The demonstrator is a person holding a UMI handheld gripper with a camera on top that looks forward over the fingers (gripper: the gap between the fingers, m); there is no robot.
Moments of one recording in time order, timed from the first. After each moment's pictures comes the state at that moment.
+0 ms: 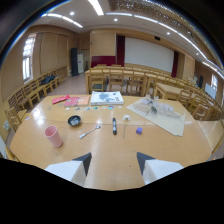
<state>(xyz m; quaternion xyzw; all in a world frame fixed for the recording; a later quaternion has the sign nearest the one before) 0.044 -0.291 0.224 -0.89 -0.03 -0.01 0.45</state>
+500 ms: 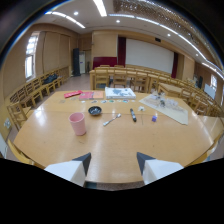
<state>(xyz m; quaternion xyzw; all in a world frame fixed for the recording) -0.093 -0.388 0.189 -0.89 -0.03 -0.01 0.46</state>
